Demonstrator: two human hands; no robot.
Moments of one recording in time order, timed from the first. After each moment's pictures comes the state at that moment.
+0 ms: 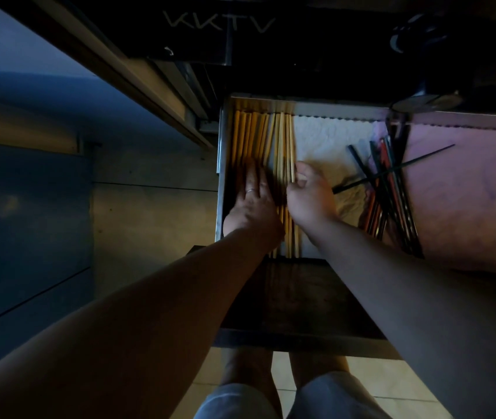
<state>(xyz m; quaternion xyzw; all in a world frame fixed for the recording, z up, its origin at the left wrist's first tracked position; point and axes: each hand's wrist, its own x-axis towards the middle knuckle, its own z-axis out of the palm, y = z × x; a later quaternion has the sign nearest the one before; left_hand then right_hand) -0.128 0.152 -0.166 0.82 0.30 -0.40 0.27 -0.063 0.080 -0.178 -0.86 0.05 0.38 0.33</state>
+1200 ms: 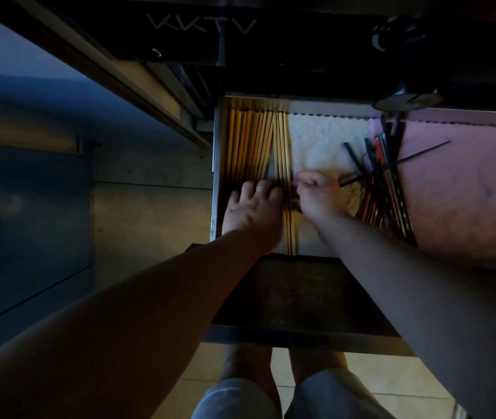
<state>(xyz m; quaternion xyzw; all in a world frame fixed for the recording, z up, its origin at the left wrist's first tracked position) -0.133 0.146 -0.162 0.92 0.17 -0.32 0.18 -0.050 0.062 -0.173 -0.83 0.14 0.40 0.35</state>
